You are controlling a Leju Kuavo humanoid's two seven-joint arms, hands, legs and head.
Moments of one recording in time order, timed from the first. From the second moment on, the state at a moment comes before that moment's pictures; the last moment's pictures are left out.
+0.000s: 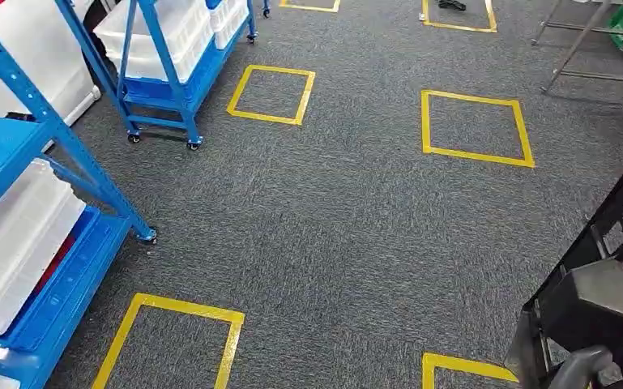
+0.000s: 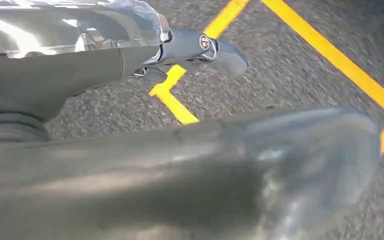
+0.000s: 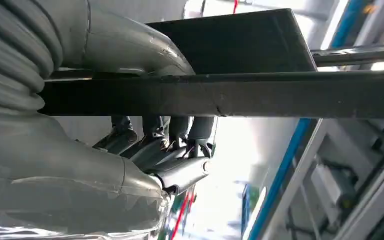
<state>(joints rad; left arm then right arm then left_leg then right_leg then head) -0.06 -0.24 1.46 -0.52 -0.75 0.02 -0.57 0.55 0.36 -0.04 -2.17 0.34 -0.58 -0.69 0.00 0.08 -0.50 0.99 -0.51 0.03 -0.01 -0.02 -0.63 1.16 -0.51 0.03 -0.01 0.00</state>
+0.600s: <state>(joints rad) -0.05 -0.29 1.46 -0.57 -0.75 0.04 -0.54 0.53 0.36 0.01 -2.07 0.35 -0.63 -0.69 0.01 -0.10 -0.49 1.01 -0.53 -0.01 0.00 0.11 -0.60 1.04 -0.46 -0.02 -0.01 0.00</state>
